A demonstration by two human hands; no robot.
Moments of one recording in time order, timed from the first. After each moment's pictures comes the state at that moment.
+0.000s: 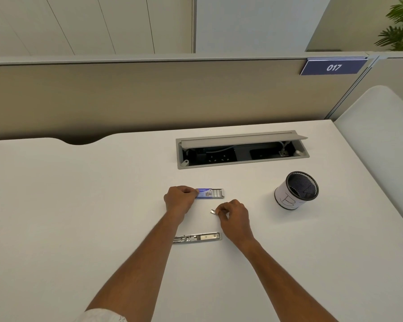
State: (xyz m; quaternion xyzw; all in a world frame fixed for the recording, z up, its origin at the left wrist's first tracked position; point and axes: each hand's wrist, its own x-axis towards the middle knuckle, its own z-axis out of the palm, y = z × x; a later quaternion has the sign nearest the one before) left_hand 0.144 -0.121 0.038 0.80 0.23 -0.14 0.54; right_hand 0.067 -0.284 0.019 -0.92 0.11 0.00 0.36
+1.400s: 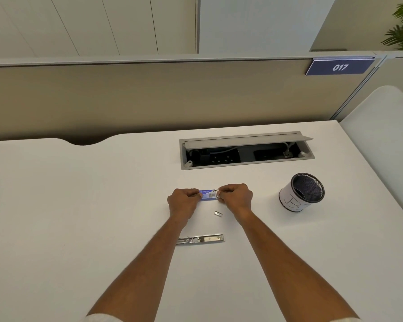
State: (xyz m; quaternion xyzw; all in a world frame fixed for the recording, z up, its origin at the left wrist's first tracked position) left_hand 0.138 -0.119 0.036 0.82 0.19 -0.10 0.53; right_hand 0.133 -0.280 0.036 -0.81 0.28 0.03 0.52
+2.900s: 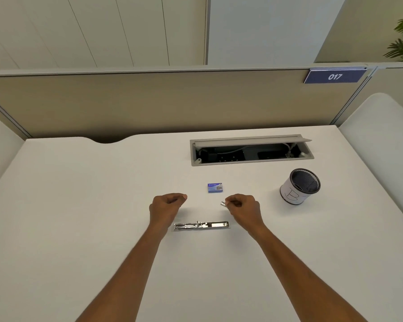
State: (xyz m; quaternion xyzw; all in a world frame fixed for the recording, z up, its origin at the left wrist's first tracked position) left_hand 0.065 -0.039 0.071 0.76 0.21 -0.08 0.61; right_hand 0.046 -0.278 0.069 -0.86 0.16 0.03 0.49
